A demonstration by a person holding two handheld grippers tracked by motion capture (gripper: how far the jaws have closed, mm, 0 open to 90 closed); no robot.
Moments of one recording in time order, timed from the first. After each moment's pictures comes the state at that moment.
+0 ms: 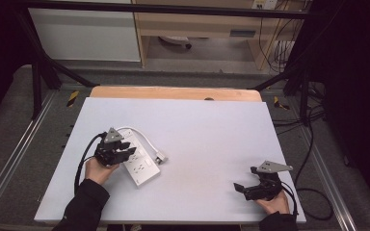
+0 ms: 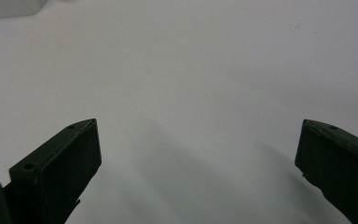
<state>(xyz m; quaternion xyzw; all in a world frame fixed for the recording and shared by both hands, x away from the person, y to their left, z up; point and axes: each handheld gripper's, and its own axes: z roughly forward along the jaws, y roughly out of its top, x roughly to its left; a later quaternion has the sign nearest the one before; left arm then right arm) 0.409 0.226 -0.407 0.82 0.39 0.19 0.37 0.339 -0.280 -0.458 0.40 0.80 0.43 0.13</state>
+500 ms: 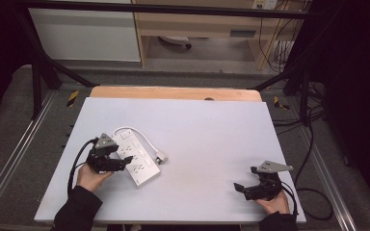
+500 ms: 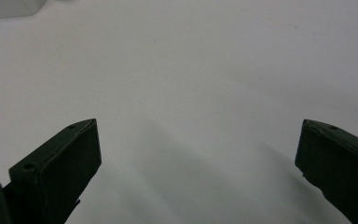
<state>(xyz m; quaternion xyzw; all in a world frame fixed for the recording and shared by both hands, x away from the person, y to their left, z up) 0.392 0.243 -0.411 0.82 0.40 0.18 0.37 0.339 -0.280 -0.458 0.40 0.80 0.43 0.13</state>
